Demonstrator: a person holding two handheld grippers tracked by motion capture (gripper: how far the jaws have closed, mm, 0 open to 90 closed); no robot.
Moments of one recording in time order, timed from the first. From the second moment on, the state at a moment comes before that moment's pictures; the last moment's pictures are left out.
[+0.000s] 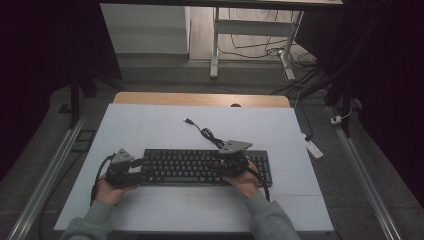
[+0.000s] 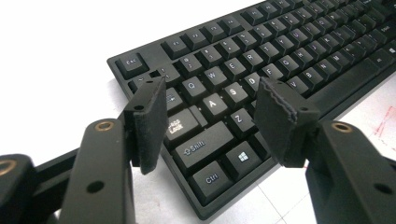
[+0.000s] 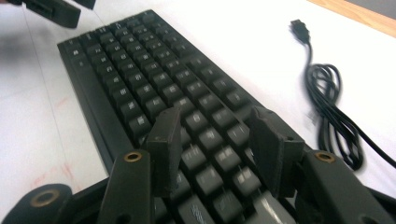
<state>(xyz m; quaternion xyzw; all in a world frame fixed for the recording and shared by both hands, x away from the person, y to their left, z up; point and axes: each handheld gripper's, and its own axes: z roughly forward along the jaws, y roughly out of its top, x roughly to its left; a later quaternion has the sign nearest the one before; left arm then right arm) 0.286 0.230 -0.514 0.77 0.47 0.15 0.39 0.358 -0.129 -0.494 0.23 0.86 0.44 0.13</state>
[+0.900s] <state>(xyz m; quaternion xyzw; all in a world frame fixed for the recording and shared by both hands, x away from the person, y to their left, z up) 0.288 0.208 -0.505 0.81 0.41 0.14 0.40 0.346 -0.173 -0.494 0.25 0.85 0.44 0.14</state>
